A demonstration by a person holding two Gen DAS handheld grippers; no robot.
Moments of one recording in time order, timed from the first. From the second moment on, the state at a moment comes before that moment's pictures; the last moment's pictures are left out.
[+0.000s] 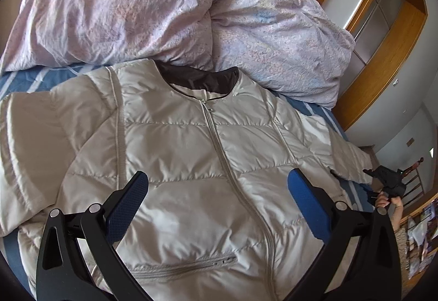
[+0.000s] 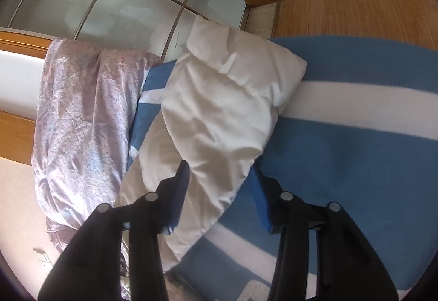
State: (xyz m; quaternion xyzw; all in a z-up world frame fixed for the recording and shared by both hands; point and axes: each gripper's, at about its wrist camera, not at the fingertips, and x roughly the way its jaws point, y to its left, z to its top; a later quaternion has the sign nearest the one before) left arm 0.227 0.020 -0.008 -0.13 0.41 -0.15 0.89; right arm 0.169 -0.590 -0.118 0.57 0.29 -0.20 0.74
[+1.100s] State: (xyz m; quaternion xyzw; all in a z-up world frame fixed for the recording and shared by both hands) left arm 0.273 0.078 -0.031 -0.33 0.43 -0.20 0.82; right arm 0.245 -0.293 0.062 0.07 0.23 0.00 0.97
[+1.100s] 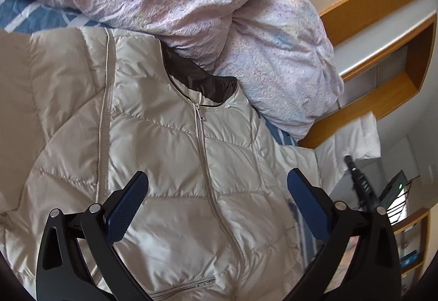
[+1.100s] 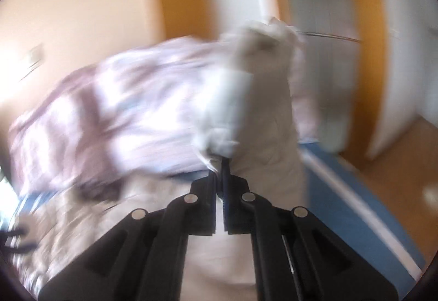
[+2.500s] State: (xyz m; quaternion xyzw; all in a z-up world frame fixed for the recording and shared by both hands) left arm 0.299 0.061 -0.088 -0.29 0.50 -0.07 0.81; right arm 0.289 -0.129 -0.034 -0.03 0.42 0.12 0.90
